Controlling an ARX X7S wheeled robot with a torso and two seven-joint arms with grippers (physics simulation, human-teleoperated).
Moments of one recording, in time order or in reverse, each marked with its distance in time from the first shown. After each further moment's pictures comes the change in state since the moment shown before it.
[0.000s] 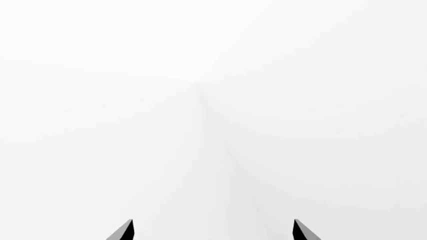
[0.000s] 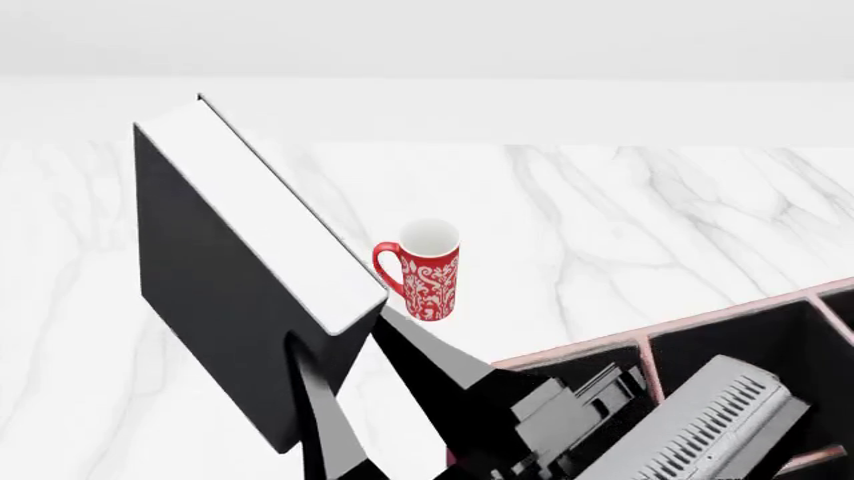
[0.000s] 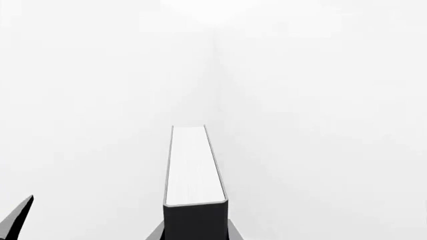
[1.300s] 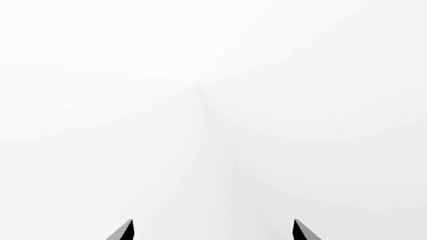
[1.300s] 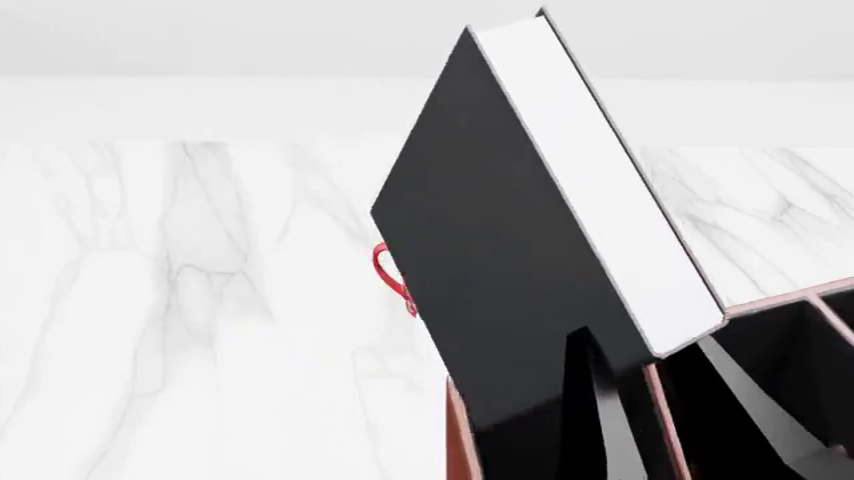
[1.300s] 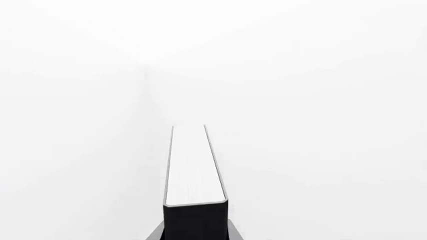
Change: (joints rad) left arm 0.026 0.000 -0.012 0.000 -0.019 0.023 -0.018; right arm -0.501 0.299 0.374 -0.174 -0.055 -0.346 0.208
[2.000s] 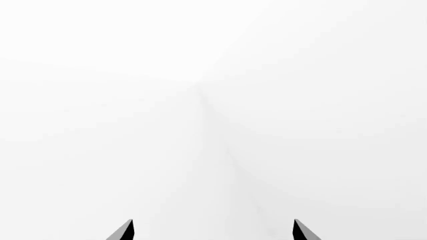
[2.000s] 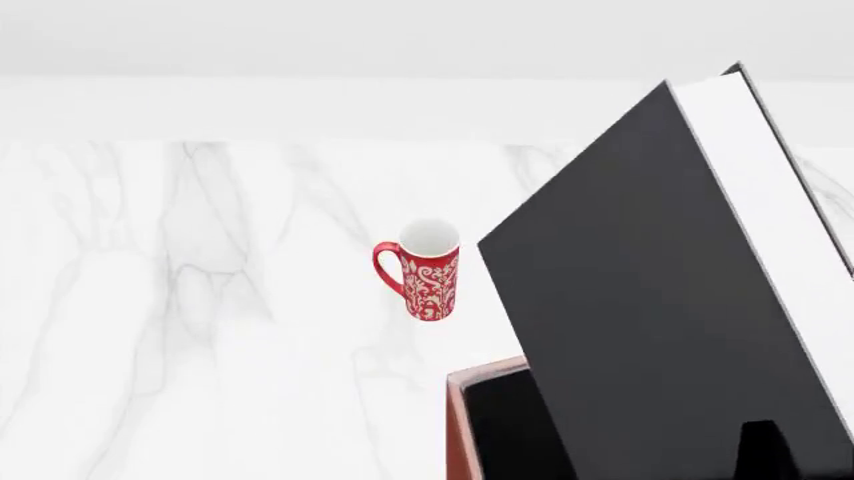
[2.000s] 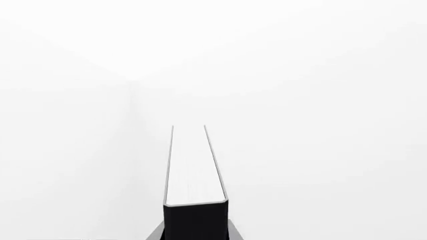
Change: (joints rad) left arm -0.017 0.000 0.018 0.000 0.031 -0.013 0.005; right arm -0.538 0.000 0.305 0.087 -0.030 -0.367 -0.170
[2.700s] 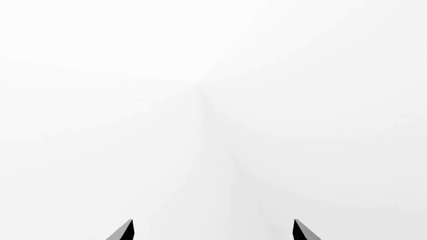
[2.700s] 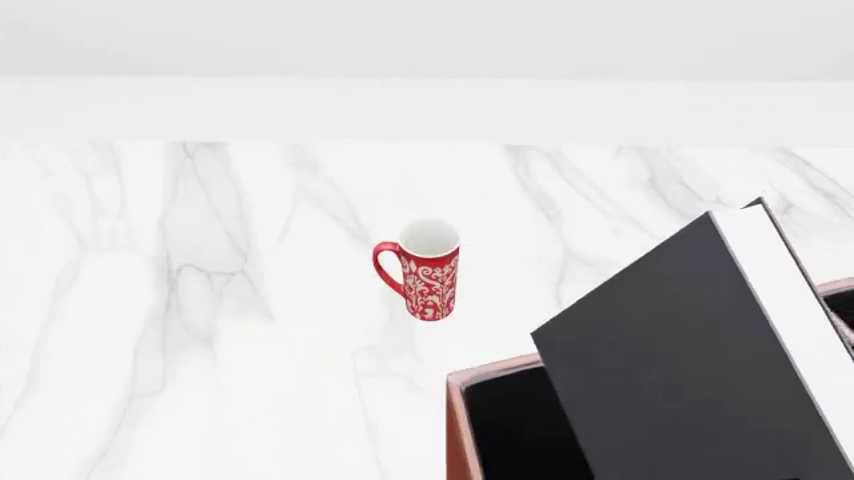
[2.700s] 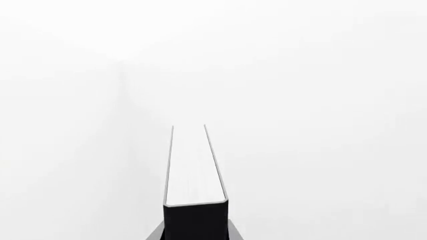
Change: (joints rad) left arm -0.056 0.000 0.051 0.000 0.064 -0.060 0.026; right arm -0.029 -0.072 -0.074 0.247 0.163 -0.103 -0.288
